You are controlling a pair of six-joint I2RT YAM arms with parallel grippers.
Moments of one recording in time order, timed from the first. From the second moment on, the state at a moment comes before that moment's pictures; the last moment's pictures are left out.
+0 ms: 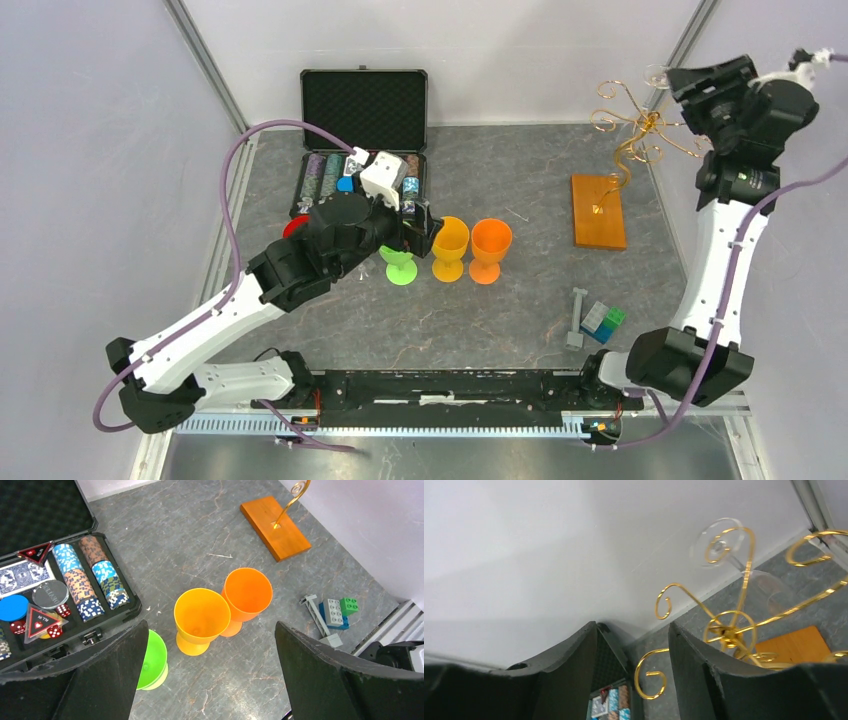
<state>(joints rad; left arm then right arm) -0.97 1.06 1.24 -0.43 -0.31 -0.26 -0.37 1.34 1.62 -0.30 -0.32 0.76</state>
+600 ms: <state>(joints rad) -0.95 1.00 1.19 -0.40 -0.32 -0.26 -0.54 1.55 1.66 -0.20 -0.43 1.09</state>
